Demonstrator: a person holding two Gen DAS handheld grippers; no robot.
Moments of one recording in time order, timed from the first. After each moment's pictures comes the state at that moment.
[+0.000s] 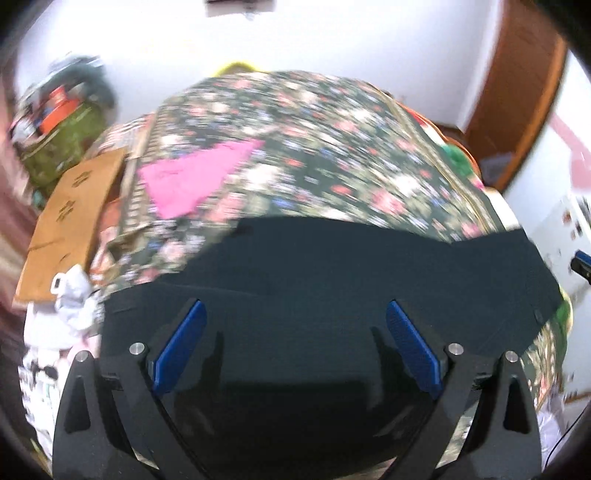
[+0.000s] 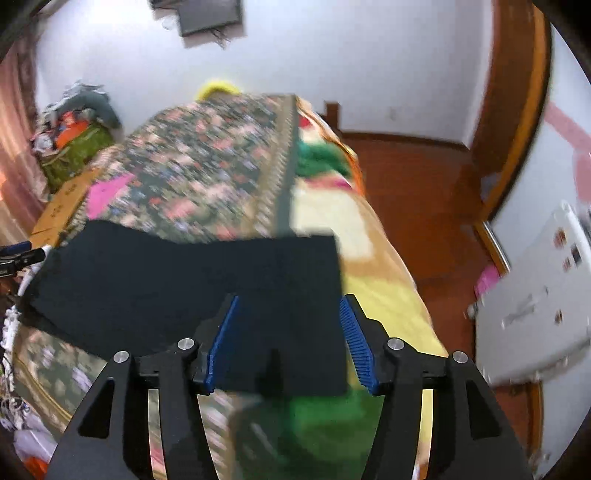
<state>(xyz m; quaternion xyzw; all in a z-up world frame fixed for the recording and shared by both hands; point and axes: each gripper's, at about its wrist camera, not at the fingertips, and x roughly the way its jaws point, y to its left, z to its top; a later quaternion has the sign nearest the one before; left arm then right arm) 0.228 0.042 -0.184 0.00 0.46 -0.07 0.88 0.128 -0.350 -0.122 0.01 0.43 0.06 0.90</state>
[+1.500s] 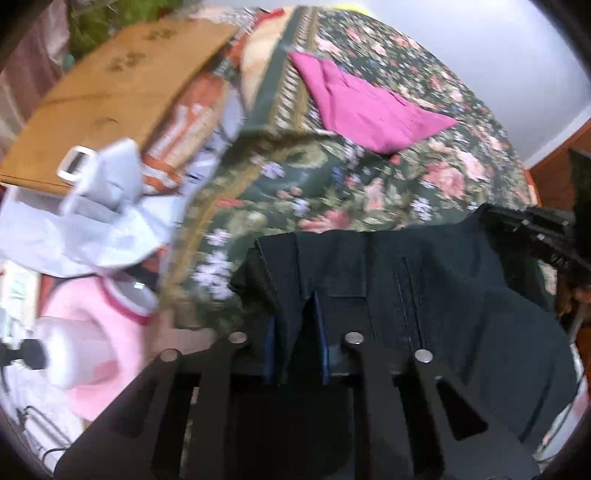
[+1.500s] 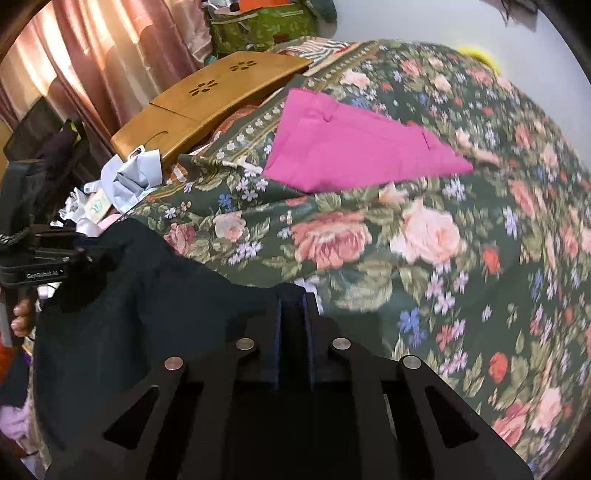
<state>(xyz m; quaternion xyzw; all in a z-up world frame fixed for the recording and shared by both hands) 0.277 0.282 -0.307 -0.16 0.55 0.00 0.82 0.325 0.051 -0.226 -0.18 0.51 0.38 0.75</state>
